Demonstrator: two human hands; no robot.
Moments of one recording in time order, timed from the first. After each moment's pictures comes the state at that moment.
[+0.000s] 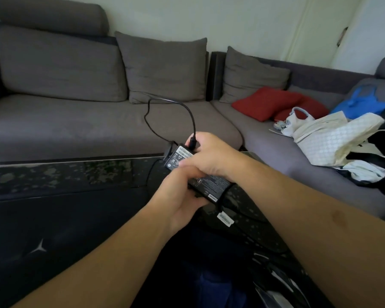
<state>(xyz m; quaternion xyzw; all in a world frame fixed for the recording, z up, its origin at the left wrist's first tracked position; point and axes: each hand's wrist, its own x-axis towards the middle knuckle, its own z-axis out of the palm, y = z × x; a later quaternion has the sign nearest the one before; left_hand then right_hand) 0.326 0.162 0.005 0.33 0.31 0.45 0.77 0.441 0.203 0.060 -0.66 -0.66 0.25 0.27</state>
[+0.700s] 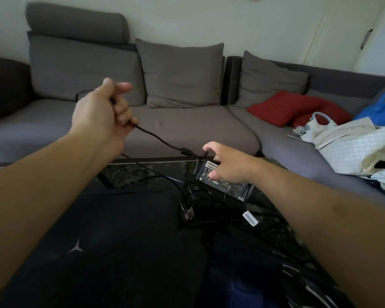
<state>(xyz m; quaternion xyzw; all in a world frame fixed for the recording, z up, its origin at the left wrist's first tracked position) 0.175 0.243 0.105 0.37 0.34 0.65 0.57 0.445 0.233 0.051 -0.67 -0.71 0.20 0.10</state>
